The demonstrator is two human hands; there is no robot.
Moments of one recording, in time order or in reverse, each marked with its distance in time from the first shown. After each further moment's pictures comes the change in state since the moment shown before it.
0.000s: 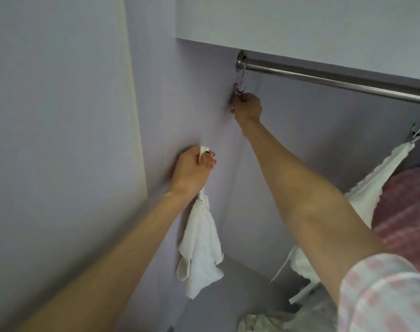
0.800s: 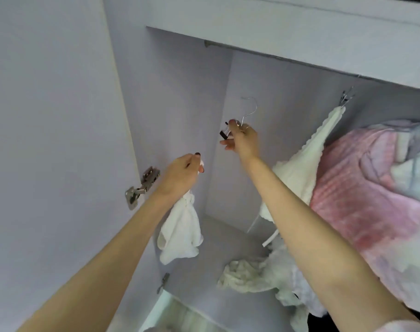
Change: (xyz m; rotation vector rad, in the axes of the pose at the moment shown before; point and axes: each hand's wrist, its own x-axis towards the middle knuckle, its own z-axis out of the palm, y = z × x) left_hand -0.107 0.023 0.000 0.352 -0.192 -0.110; right_hand -0.167 0.030 -0.099 0.295 -0.067 0.265
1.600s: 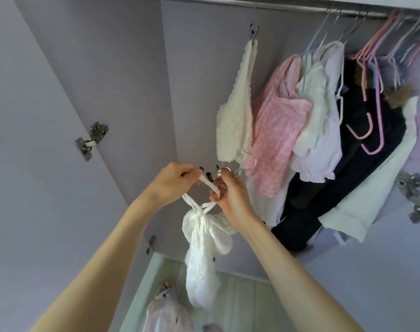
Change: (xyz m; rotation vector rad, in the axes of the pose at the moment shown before) left_hand -0.159 0.002 0.066 0.253 -0.464 0.136; right_hand -0.252 0.093 -0.133 0.455 0.029 0.270
